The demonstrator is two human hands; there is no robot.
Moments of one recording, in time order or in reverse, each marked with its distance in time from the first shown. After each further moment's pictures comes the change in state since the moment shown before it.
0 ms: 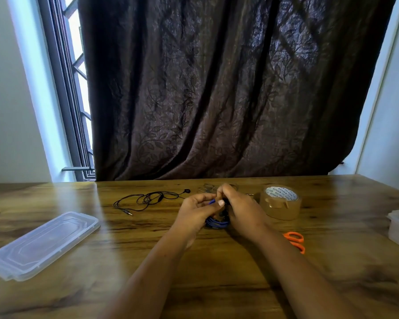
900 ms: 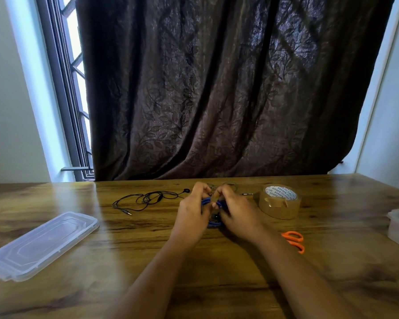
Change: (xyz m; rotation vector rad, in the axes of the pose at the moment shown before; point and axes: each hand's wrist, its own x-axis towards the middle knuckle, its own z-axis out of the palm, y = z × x) left_hand -0.004 -0.004 -0.003 0.677 0.156 0.495; right_hand 0.004 0.001 0.008 0.013 -0.010 -0.023
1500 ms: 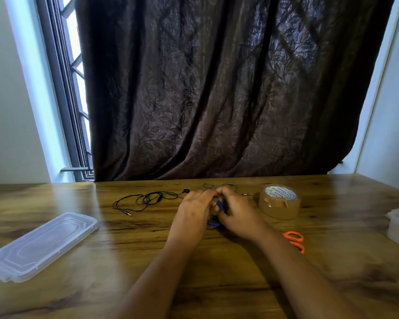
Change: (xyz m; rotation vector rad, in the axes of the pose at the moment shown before) left_hand -0.004 0.004 -0.003 0.440 0.025 0.253; right_hand 0.003 0.005 0.003 0.204 -0.017 -0.003
